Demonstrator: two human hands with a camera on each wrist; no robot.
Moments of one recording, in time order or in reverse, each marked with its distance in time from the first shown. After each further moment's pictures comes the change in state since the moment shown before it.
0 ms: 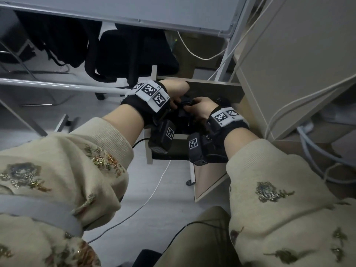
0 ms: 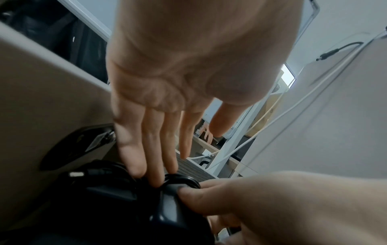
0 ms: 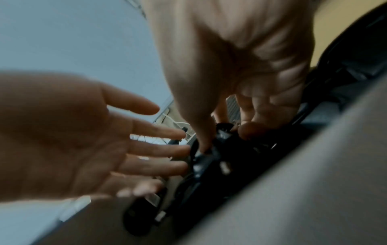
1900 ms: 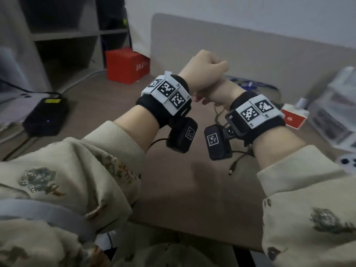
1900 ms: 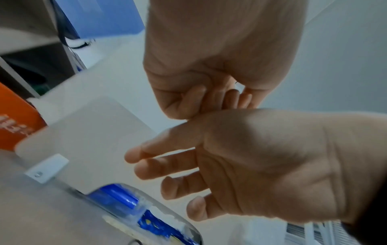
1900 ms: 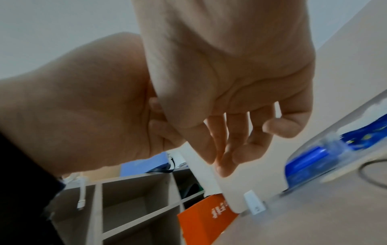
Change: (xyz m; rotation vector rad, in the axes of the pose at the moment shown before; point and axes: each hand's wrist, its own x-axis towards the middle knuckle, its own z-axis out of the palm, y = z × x) left_hand -0.457 0.141 0.461 0.096 -0.931 1.469; right_hand -0.606 0.205 -0.234 -0.118 1.028 0.709
